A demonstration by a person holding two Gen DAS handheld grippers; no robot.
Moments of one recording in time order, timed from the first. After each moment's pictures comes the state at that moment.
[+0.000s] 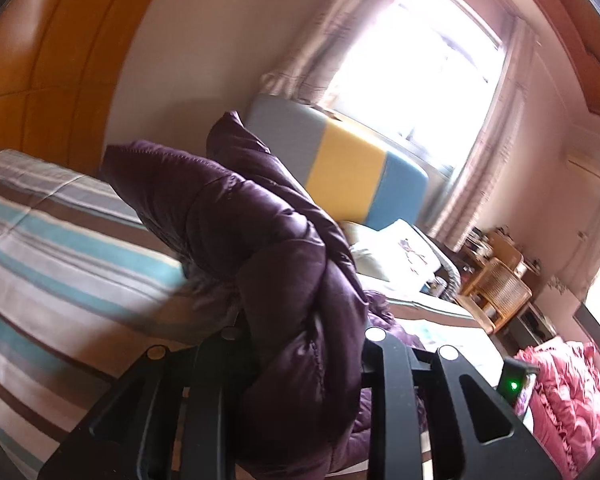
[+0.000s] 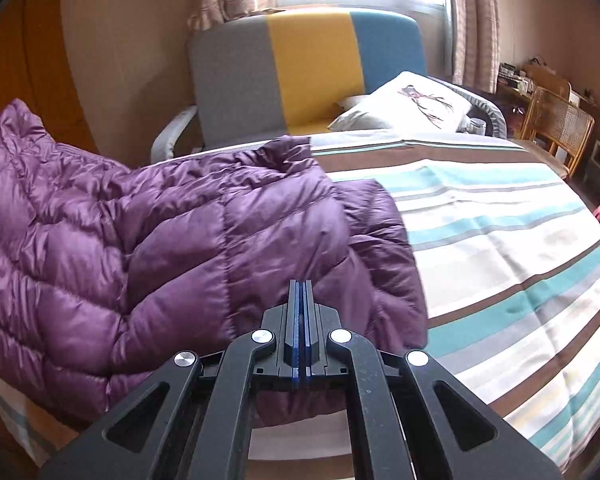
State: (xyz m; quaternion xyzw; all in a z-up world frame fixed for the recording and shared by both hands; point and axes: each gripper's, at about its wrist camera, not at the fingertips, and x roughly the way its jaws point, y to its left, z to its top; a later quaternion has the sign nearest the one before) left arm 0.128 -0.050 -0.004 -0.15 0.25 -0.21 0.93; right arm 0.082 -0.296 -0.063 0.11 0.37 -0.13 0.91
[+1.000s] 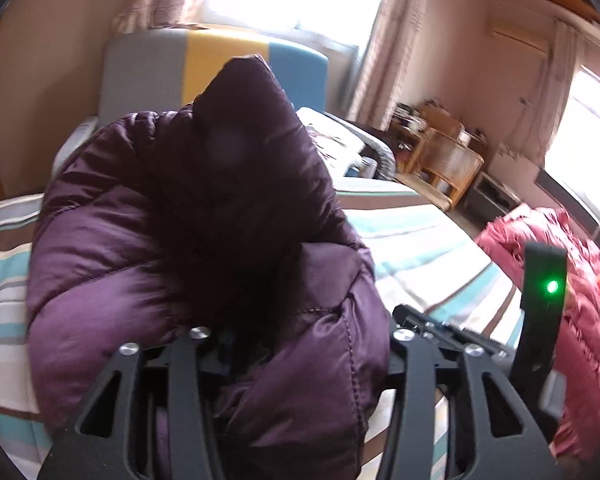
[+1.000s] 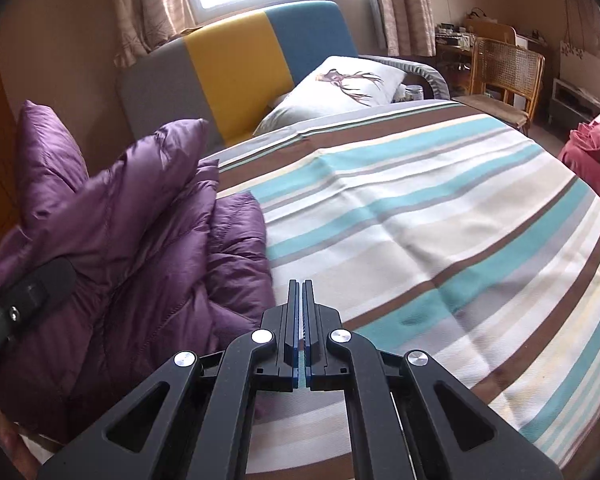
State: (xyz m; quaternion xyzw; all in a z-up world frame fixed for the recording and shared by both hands) left arm 0.128 -0.226 -0.056 0.01 0.33 -0.37 0.87; right arm 0.045 -0.389 -0.072 0.20 0.35 -0.20 0.89
